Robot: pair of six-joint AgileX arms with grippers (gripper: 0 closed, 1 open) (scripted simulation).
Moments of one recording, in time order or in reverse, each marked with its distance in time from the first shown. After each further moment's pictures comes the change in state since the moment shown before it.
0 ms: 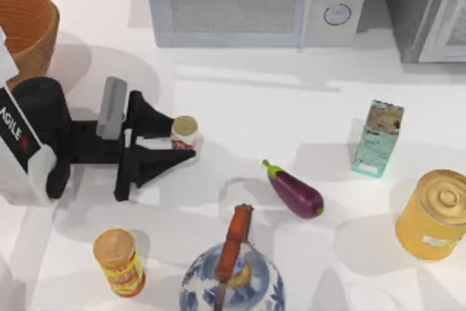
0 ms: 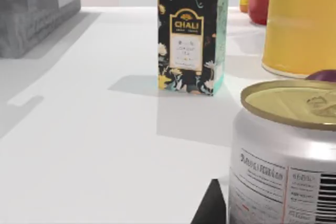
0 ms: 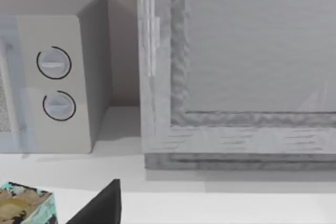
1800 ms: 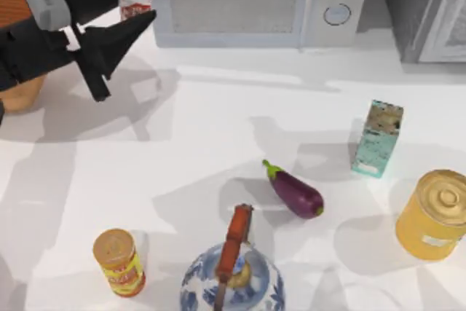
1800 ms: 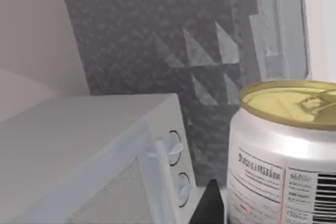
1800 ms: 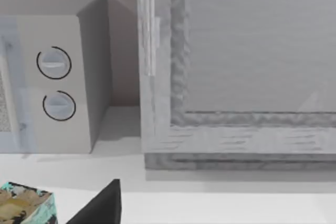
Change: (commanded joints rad) left arm 0.049 -0.665 -0.163 -0.218 -0.431 -0.052; right arm 0.000 0.000 0.000 0.000 0.000 0.000
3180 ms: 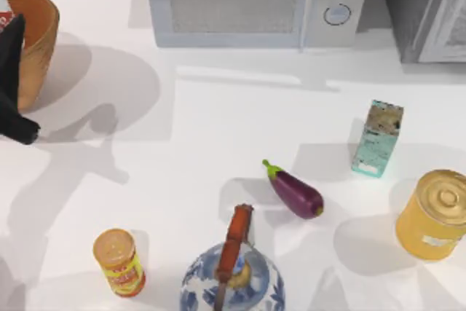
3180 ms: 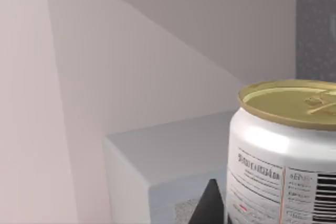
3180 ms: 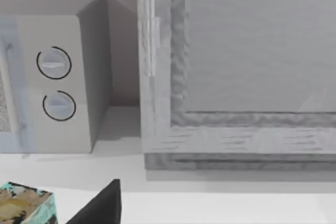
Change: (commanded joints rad) left arm 0.030 -1.073 -0.429 -0.625 -0.653 -0.055; right arm 0.000 0.000 0.000 0.000 0.000 0.000
